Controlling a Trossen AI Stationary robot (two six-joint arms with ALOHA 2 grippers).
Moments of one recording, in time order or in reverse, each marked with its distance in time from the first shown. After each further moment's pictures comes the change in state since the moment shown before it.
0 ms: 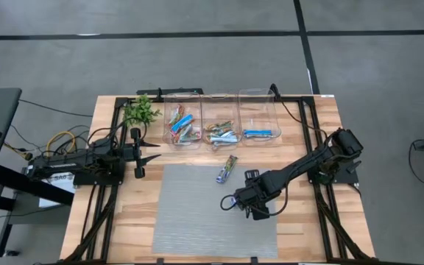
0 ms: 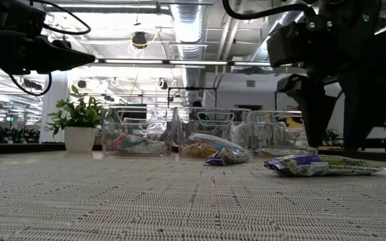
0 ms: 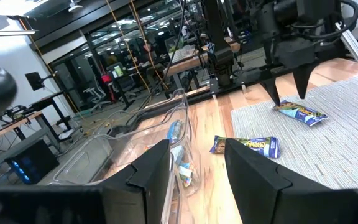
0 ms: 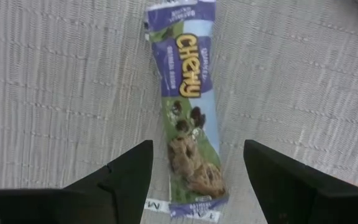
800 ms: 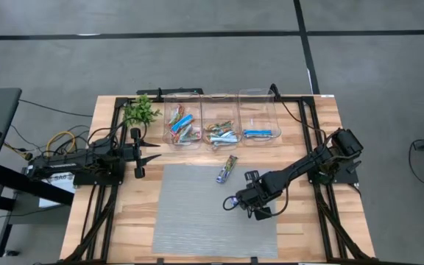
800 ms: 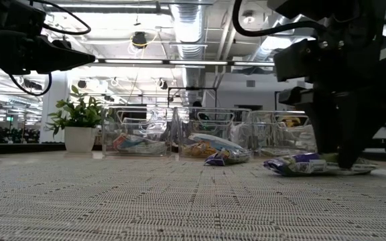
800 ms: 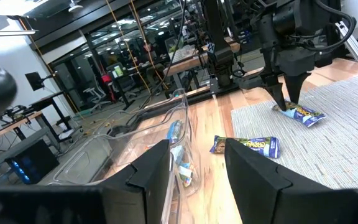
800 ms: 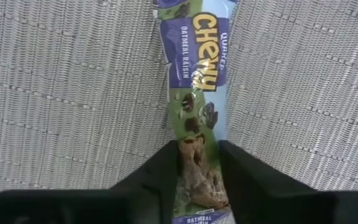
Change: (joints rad) left arm 0.000 0.000 0.000 0.000 0.000 0.000; right arm 0.000 0.000 -0.084 0.097 0.002 -0.062
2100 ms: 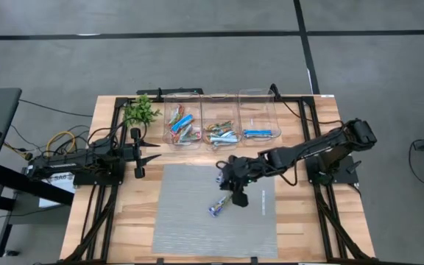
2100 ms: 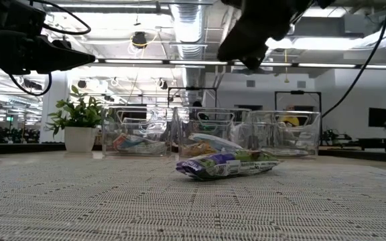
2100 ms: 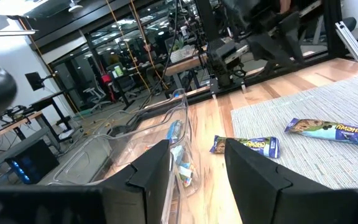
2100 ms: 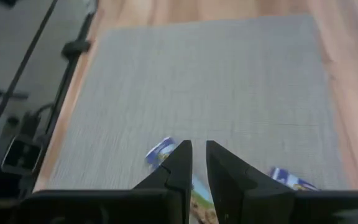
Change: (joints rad) left arm 0.000 0.000 0.000 0.000 0.000 0.000; right arm -0.183 -0.195 0.001 0.502 -0.138 0.093
